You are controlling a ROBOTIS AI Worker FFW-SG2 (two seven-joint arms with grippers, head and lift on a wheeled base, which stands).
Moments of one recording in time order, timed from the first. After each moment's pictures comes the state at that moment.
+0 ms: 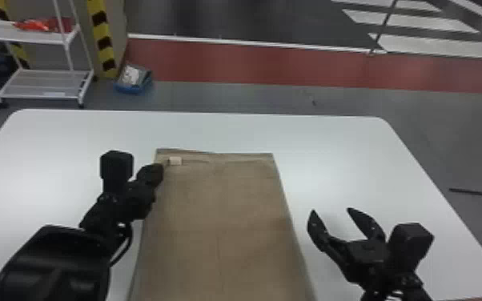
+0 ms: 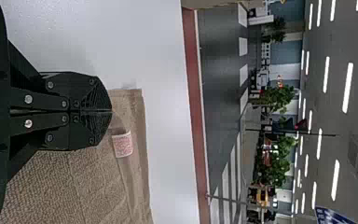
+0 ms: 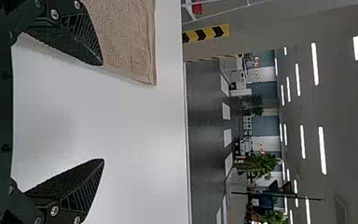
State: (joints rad) left arm -0.11 0.05 -0.18 -1.36 0.05 0.23 -0.11; right arm 0.48 -0.09 -0.15 -1.92 -0.17 0.13 0.20
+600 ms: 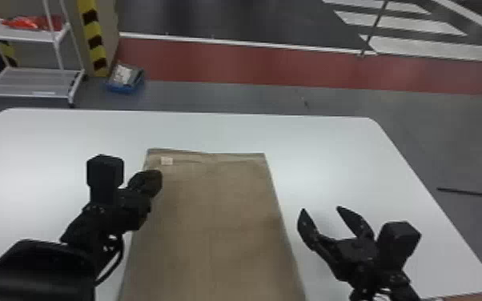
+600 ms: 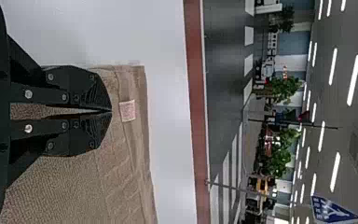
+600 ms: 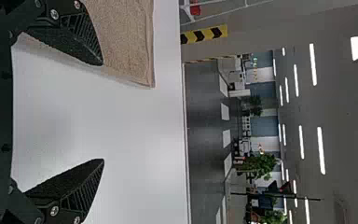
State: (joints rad) left arm 0.02 0.05 -0.19 -1.64 0.05 0.39 -0.13; right arm 0.47 -0.09 -0.14 -1.92 -0.17 0.13 0.20
